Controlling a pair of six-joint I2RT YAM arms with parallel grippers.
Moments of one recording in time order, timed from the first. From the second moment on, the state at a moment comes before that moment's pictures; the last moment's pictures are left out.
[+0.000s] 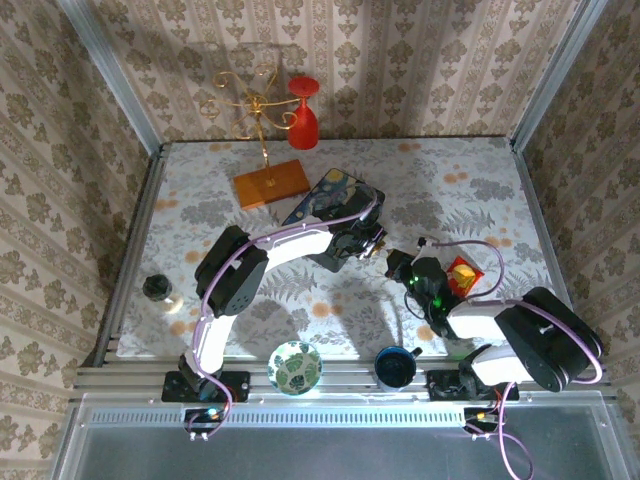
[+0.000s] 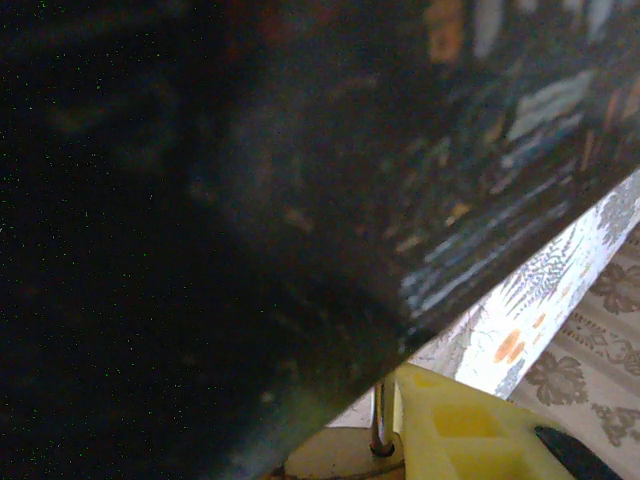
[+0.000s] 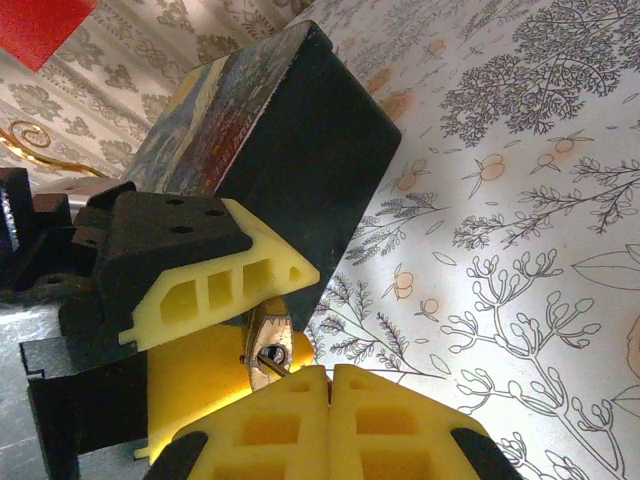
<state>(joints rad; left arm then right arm) -0.91 2.09 1.54 -0.34 0.14 -1.62 0.53 1.37 0.22 0.80 0.23 0.82</state>
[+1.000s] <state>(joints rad) -0.91 2.09 1.54 -0.32 0.14 -1.62 0.50 1.20 0.34 0.45 0.15 0.84</state>
